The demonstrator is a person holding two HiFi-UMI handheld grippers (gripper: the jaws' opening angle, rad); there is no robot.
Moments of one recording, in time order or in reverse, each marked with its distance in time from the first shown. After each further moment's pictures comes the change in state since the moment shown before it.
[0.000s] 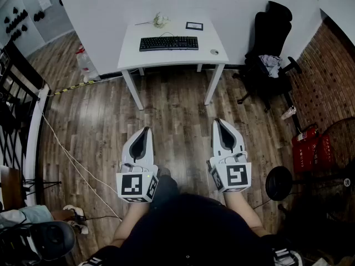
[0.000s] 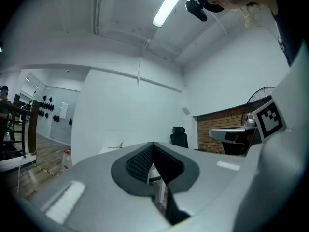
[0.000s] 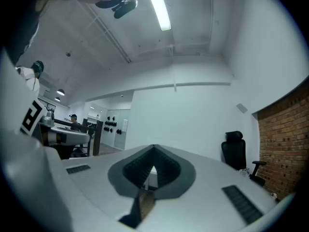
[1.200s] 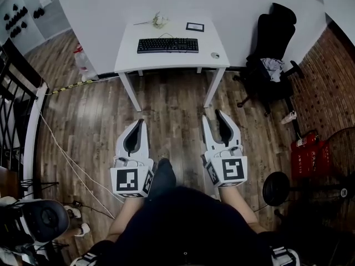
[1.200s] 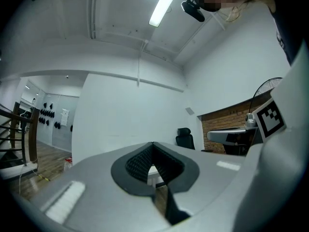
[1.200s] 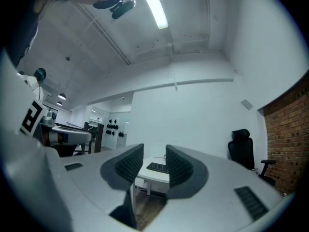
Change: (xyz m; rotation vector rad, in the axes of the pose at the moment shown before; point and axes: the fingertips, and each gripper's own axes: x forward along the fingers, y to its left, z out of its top) left arm 0.063 0.018 0.017 0.057 -0.032 0.034; right arm 0.066 -0.025 0.000 0.033 -0.025 0.036
